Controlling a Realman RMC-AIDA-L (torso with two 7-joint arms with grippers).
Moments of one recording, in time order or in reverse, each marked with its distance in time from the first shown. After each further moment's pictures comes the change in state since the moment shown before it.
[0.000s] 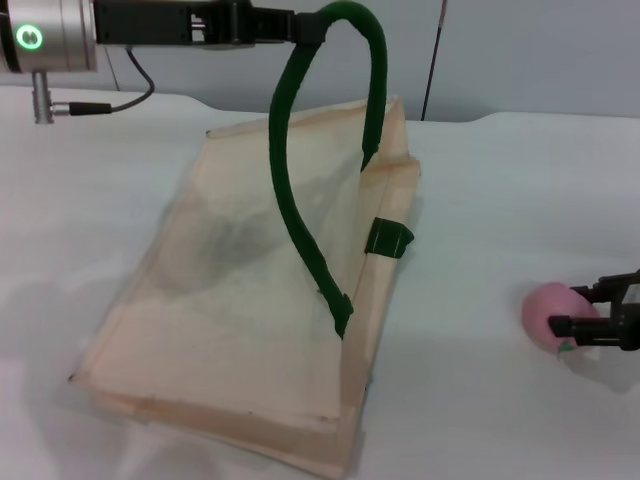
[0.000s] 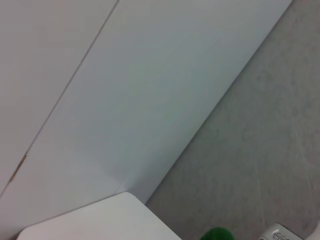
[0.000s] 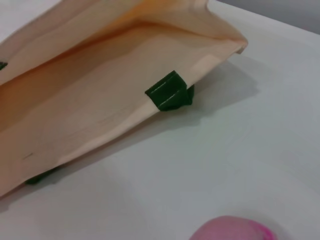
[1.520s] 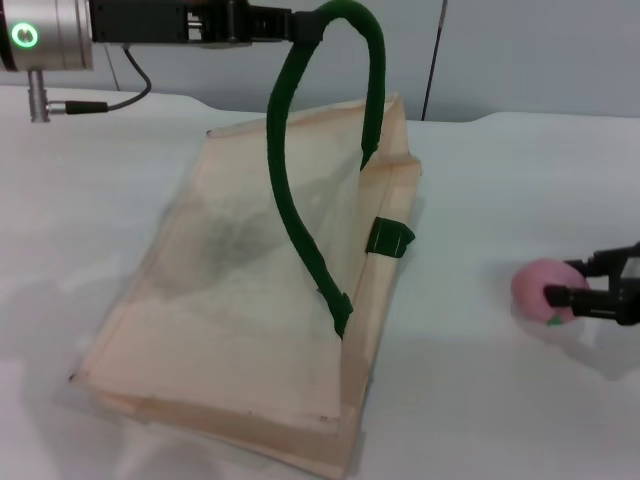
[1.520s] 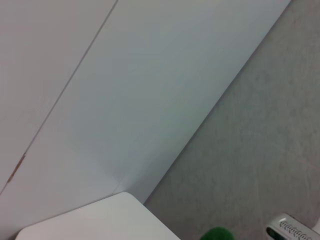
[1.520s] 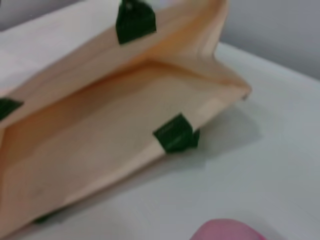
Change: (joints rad) left arm 0.000 0.005 0.000 0.000 0.000 0.009 -0.002; right arm -0.002 -0.002 0.003 -0.029 0.089 0.038 -0.030
